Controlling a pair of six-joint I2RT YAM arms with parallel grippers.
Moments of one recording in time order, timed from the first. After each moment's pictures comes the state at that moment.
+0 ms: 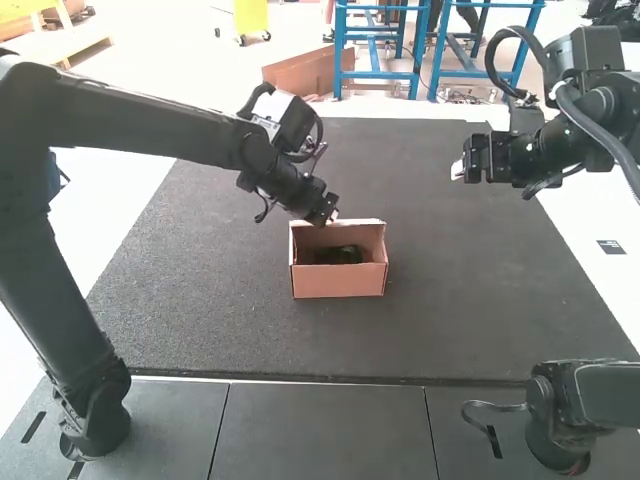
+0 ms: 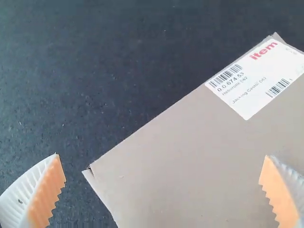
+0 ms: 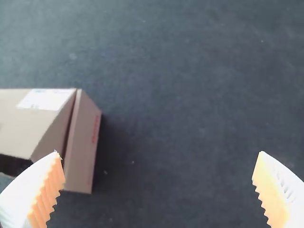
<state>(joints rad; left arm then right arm) -0.63 1.61 1.13 -0.38 -0.12 -0.02 0.19 1.02 1.02 -0.76 -0.11 0.04</state>
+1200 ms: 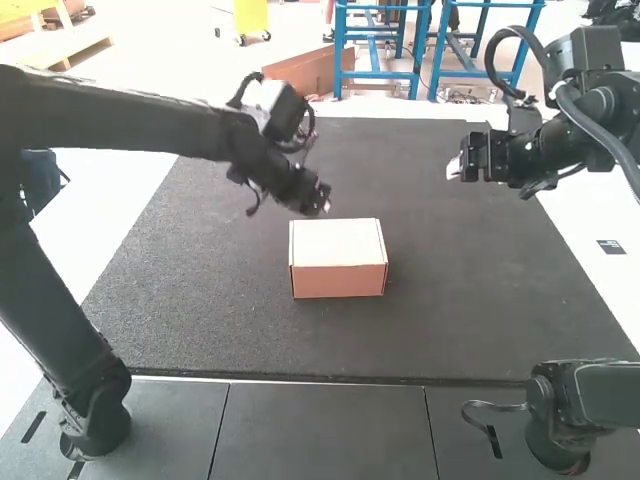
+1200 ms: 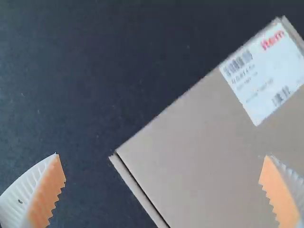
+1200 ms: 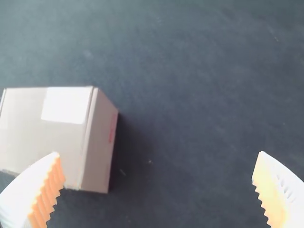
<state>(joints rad) -0.60 1.52 1.16 -0.43 -0.16 -0.03 0.19 1.02 1.02 -0.76 -0.16 0.07</state>
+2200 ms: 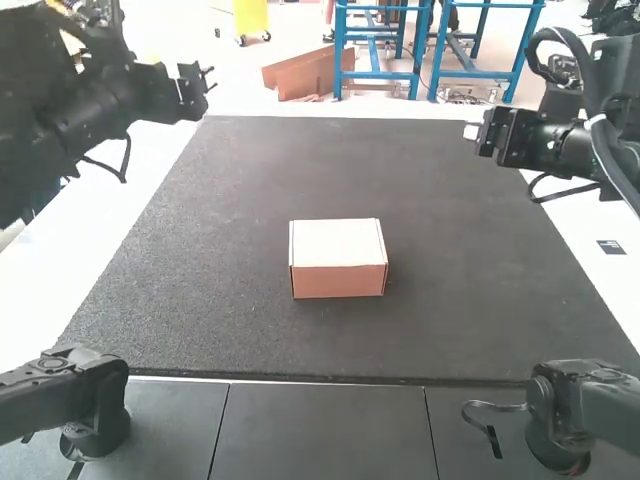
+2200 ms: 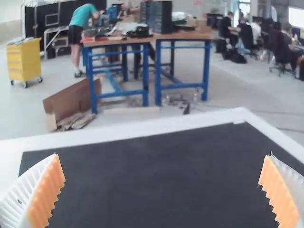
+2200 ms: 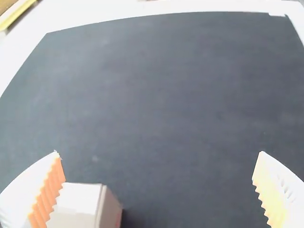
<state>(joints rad) -0.31 0.67 0.79 -0.05 0.00 -0.01 0.19 0.75 0.82 -0.41 -0.08 0.14</state>
